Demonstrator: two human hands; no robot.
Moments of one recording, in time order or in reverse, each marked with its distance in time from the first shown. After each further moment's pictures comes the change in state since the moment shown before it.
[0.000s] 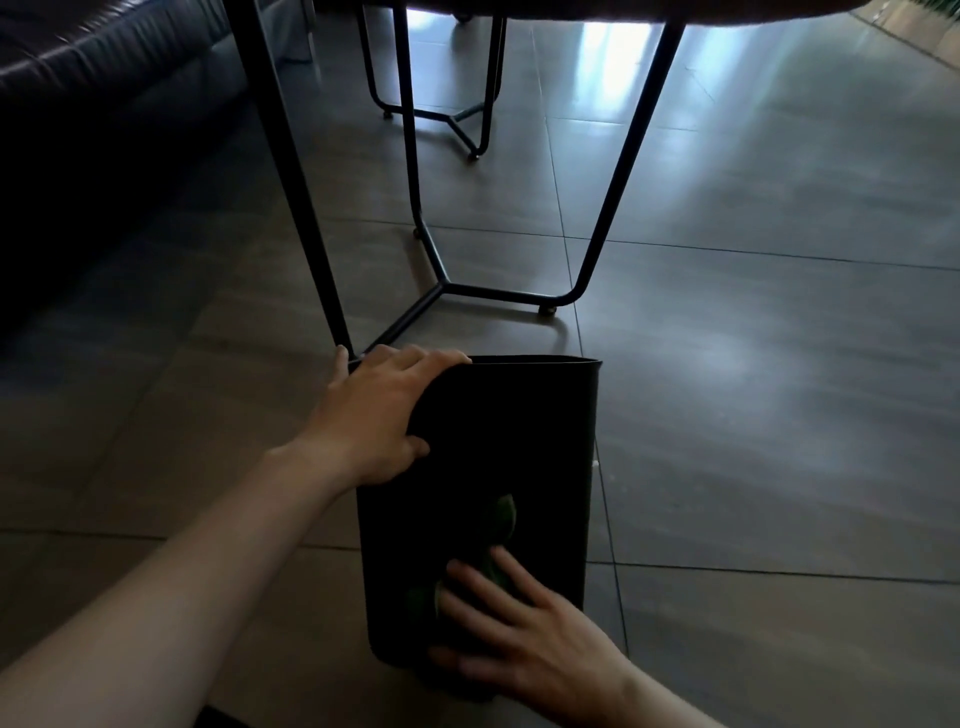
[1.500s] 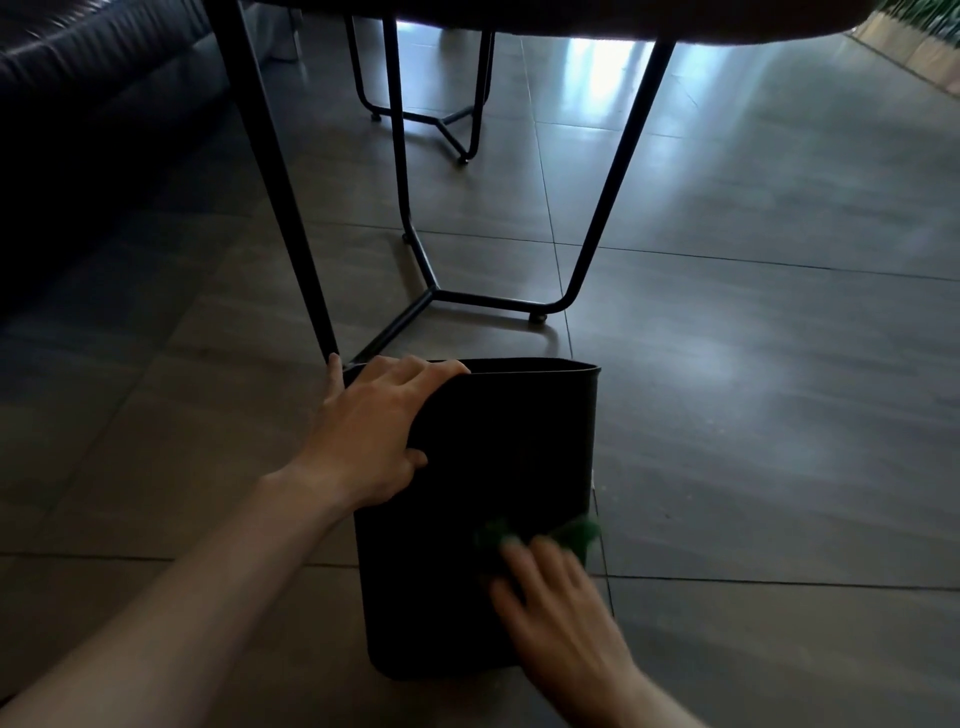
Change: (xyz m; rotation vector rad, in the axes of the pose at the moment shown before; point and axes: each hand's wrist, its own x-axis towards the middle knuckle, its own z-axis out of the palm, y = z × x) left_hand 0.005 0.000 0.005 -0.018 0.069 0.017; right_hand 0.004 0.008 -0.014 0.088 0.303 0.546
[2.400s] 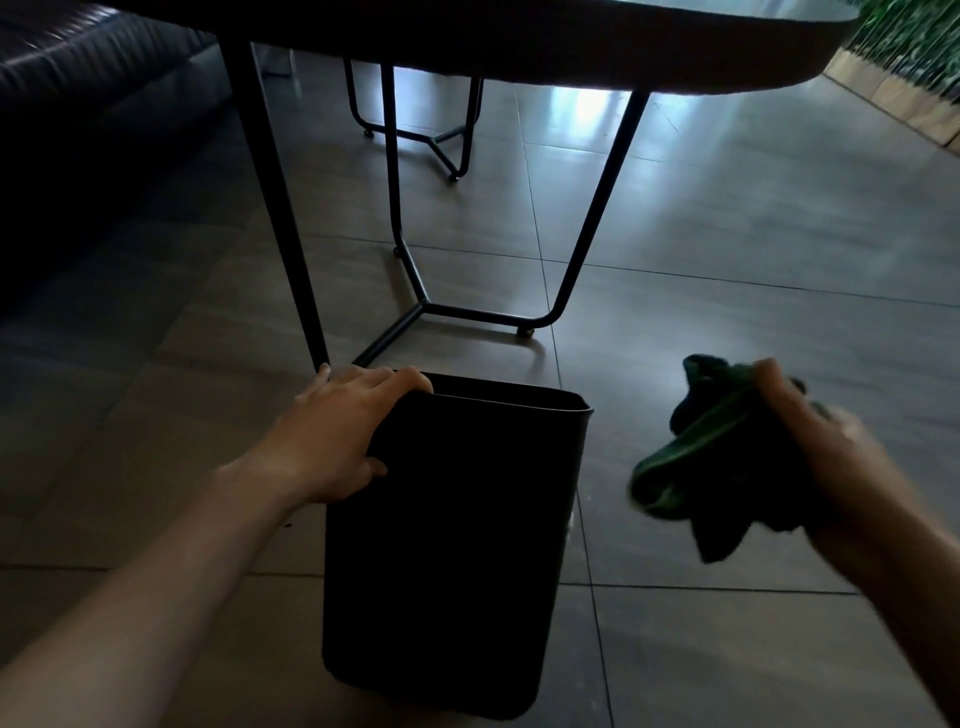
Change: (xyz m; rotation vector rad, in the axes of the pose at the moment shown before) left_hand -0.005 -0.019 -0.024 -0.020 -0.084 0.059; right_hand 0.041 0.139 -0.190 1.202 0.193 1.263
